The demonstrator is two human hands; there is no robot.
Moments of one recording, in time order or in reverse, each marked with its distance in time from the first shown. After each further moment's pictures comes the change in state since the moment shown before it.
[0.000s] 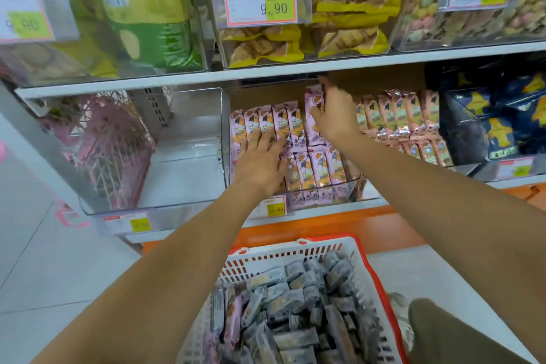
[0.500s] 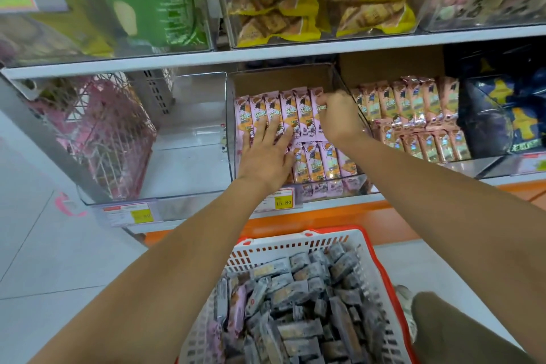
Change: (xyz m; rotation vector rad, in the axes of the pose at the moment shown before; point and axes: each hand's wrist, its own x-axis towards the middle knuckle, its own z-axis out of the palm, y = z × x) left_hand 0.004 -0.008 0.018 0.026 -0.010 -0.003; right_hand -0.002 0.015 0.040 -0.072 -0.099 0.038
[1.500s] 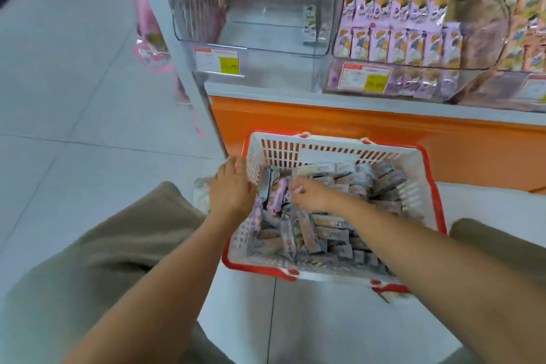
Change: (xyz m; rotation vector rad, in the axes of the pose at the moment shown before) left_hand -0.277 -0.099 0.126 -0.198 -0.169 -0.554; right_hand -0.298 -0.051 0.138 0.171 -1.229 0.059
